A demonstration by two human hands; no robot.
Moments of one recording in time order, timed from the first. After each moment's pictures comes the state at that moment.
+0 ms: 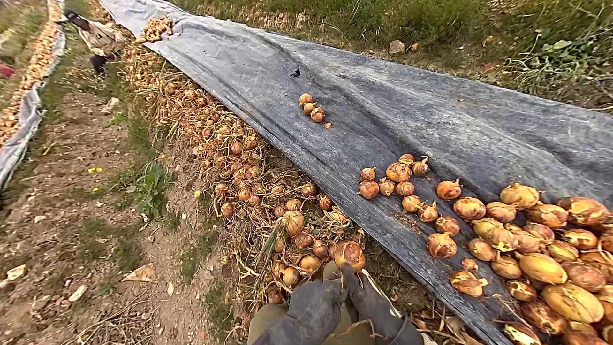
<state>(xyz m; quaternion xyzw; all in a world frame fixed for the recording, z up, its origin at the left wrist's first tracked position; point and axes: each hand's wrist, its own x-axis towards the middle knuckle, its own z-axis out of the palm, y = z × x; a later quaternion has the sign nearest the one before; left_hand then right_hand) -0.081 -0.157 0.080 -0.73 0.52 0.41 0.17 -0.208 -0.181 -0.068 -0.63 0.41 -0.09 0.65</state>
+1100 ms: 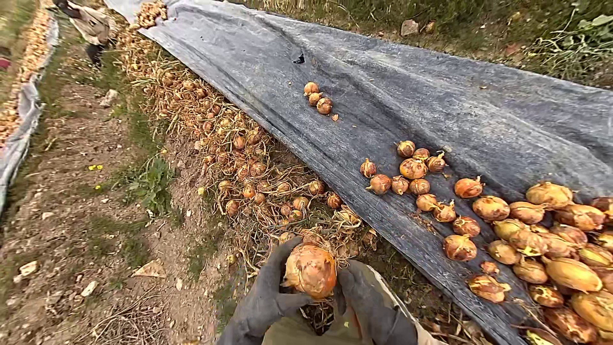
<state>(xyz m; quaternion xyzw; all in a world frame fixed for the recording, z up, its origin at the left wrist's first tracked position) 0.062 -0.105 0.013 -0.67 0.45 0.43 -0.41 -0.153 -0.190 -0.065 -0.45 0.34 -0.16 0.81</state>
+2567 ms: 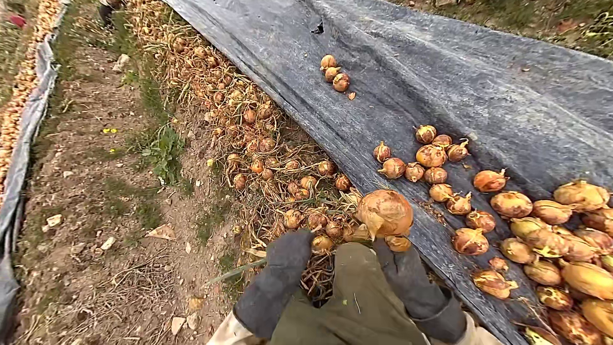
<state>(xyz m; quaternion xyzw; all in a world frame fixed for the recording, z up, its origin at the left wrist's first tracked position) 0.019 -0.167 0.017 -0.85 0.35 0.30 0.25 -0.197 -0.227 -0.072 -0.79 0.42 -0.28 0.36</state>
